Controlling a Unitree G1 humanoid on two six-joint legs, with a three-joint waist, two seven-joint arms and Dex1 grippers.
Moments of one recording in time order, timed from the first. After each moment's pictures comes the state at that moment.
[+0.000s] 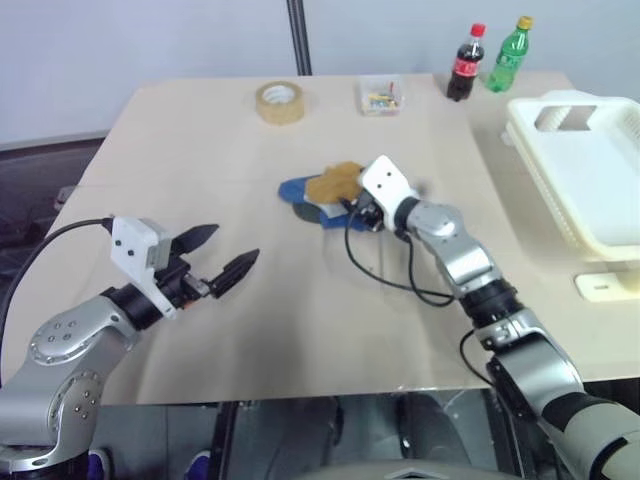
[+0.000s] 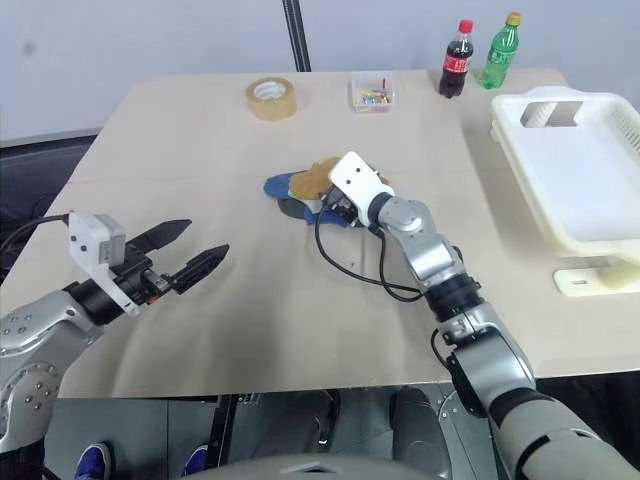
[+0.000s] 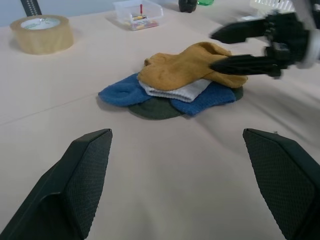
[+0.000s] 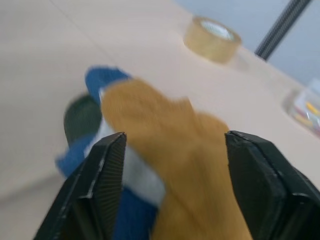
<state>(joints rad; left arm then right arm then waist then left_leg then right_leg) 0.11 0.69 0.46 -0.53 -0.69 0.57 -0.62 -0.83 -0.14 0.30 0.42 -0.07 0.18 0.45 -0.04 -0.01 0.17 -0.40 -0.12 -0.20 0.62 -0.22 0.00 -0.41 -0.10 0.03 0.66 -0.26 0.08</state>
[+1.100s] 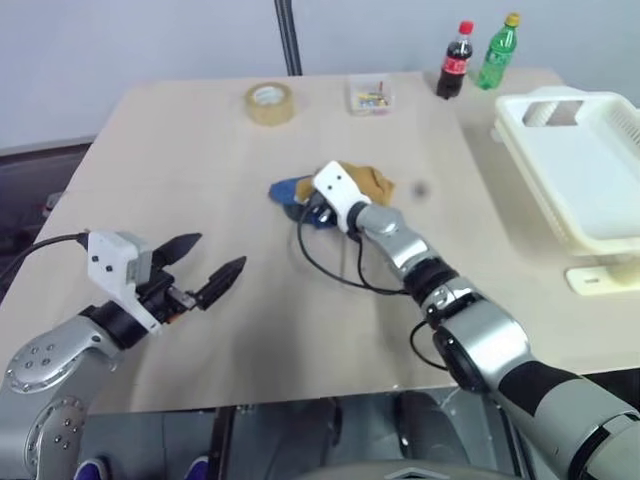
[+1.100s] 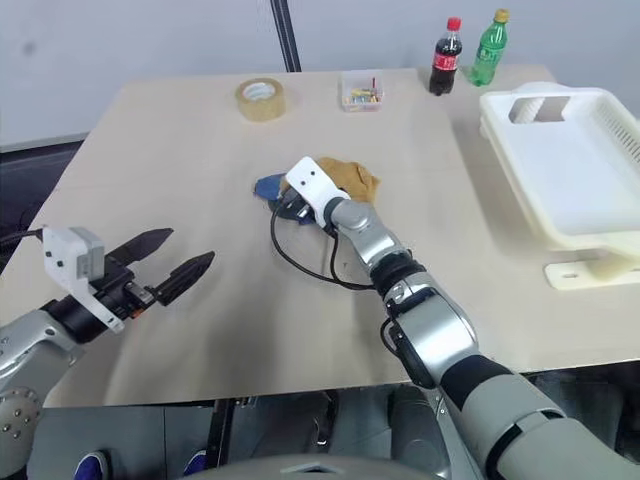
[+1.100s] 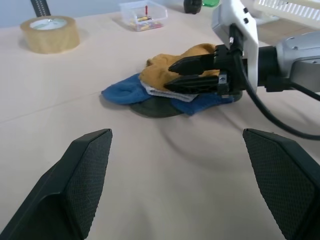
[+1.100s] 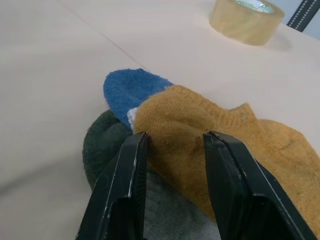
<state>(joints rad) 0.22 0.67 0.54 -0.62 -0.73 0.58 -0.58 -1.09 0.13 0.22 1.05 -0.11 -0.04 0.33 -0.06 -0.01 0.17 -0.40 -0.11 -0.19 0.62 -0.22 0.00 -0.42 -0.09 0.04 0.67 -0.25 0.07</state>
